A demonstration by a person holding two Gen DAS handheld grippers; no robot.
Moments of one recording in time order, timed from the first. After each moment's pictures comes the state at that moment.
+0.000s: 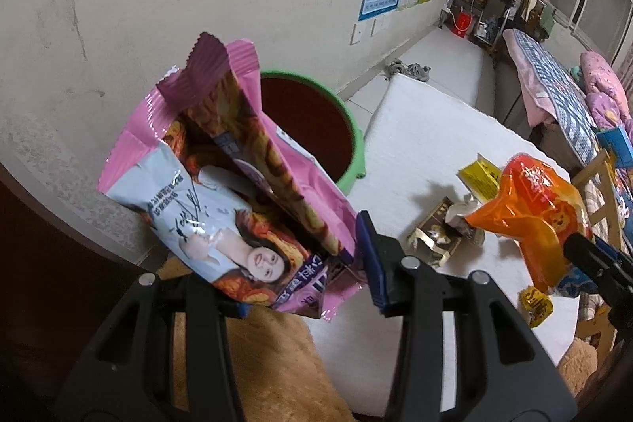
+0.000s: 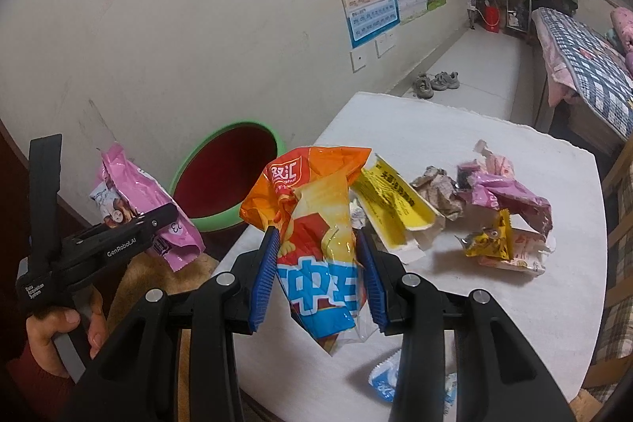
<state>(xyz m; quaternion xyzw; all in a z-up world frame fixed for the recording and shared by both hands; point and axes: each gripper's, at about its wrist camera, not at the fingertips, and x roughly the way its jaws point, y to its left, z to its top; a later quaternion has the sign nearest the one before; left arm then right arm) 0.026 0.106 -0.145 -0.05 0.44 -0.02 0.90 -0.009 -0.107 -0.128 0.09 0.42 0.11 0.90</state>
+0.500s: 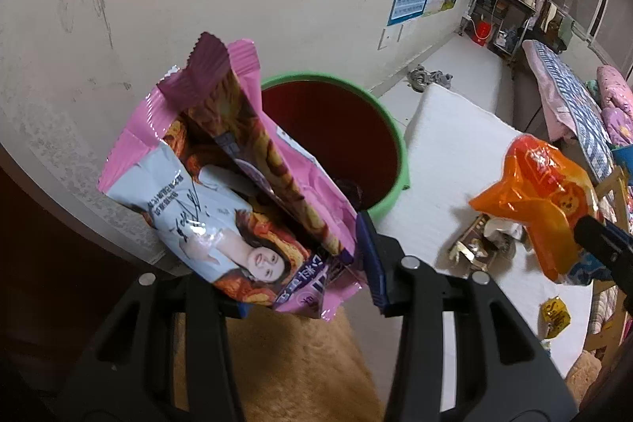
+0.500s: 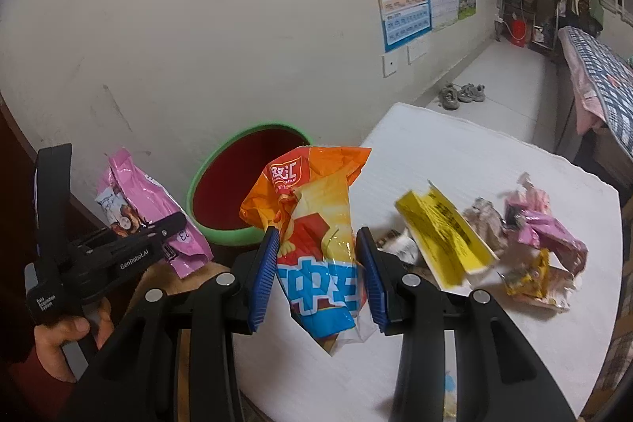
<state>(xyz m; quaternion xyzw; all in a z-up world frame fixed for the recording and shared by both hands) 0.037 0.142 -0.150 -0.05 0.44 0.02 0.89 0.025 -0.060 -0.125 0.06 0.41 0.15 0.90</state>
